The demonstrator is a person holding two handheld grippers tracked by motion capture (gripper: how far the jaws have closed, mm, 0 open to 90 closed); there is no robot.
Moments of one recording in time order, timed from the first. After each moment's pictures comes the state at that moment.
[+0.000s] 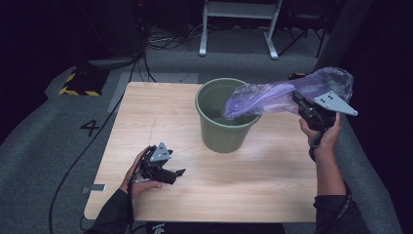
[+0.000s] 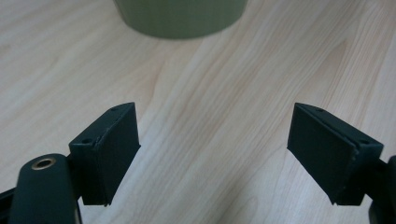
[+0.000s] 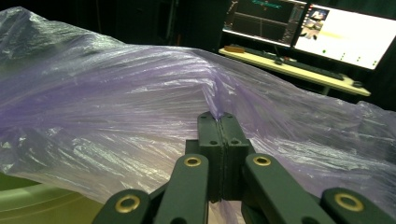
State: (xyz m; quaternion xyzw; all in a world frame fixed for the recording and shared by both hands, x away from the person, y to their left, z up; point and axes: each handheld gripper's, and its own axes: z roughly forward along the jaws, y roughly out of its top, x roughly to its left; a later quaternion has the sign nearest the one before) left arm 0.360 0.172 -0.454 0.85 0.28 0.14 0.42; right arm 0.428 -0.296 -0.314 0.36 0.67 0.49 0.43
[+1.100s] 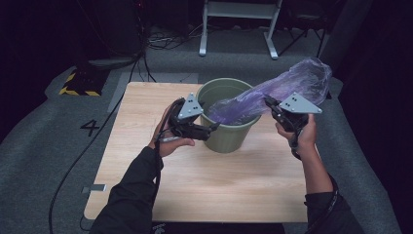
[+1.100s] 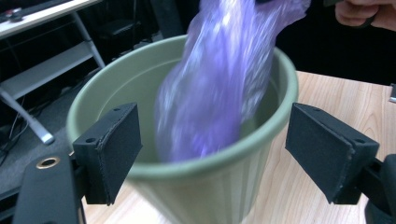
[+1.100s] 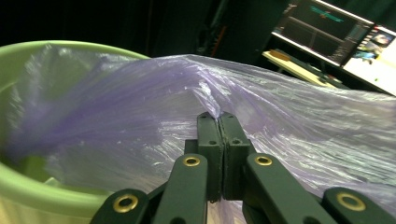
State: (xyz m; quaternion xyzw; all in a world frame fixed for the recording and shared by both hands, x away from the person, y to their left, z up) left arm 0.410 0.079 -0.319 0.81 0.20 0.24 0.49; right arm 0.429 -0.231 -0.319 0.25 0.75 0.45 0.41
